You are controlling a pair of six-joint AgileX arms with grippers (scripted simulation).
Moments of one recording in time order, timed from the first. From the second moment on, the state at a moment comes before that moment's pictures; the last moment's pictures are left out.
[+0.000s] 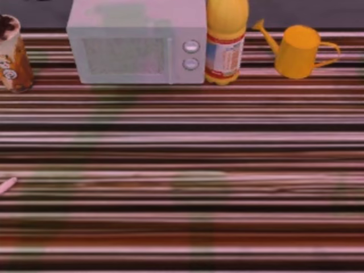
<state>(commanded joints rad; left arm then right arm) -0.48 1.82 1.91 -0.94 -0.23 -0.44 0.00 0.00 0.00 0.00 0.00 0.00</state>
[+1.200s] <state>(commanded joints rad) -0.55 2.32 2.22 -0.99 -0.27 -0.49 0.00 0.00 0.00 0.00 0.00 0.00</state>
